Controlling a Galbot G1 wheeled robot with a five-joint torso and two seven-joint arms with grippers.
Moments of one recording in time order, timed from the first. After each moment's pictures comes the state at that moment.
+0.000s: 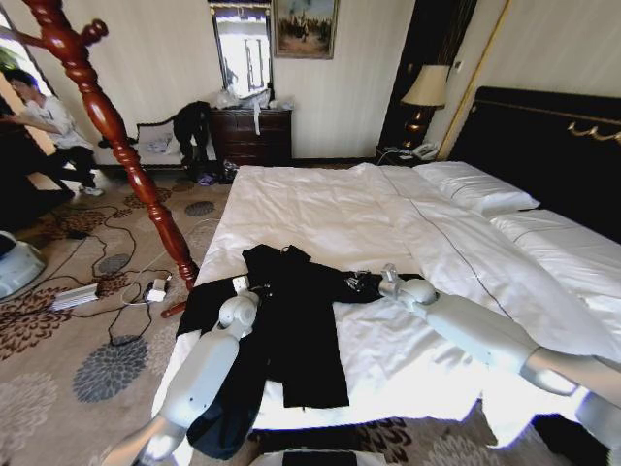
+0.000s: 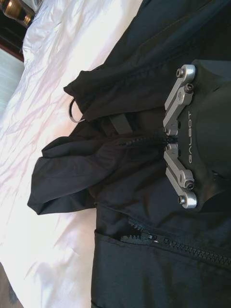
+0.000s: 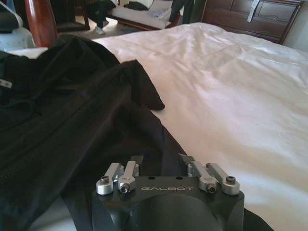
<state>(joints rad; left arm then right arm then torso) 0.81 -1.26 -0.12 -1.56 -0.93 0.54 -0.47 -0.30 0.71 -0.60 1.33 0.86 -0.14 -0.22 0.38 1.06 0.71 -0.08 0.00</state>
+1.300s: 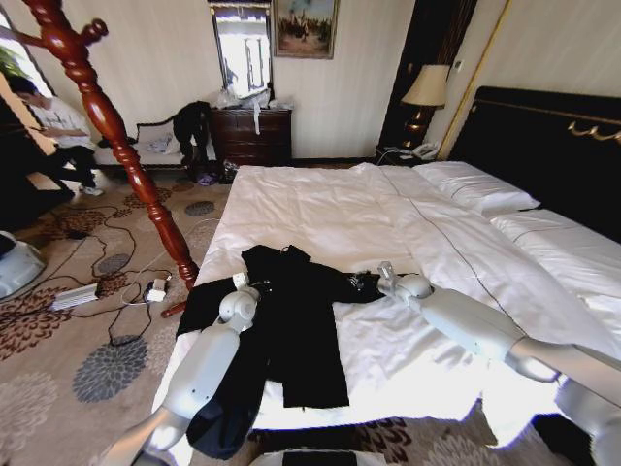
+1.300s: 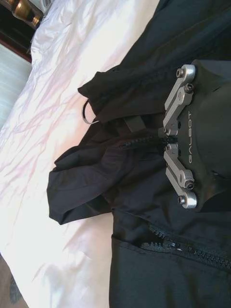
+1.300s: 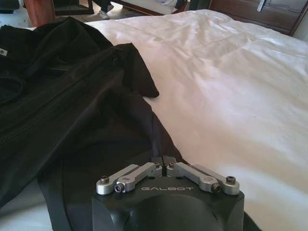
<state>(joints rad) 0.76 -1.27 -0.13 -1.53 -0.96 0.53 -0.47 -0.24 0.75 -0.64 1.22 0.81 -0.14 -0.30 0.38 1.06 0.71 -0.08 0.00</state>
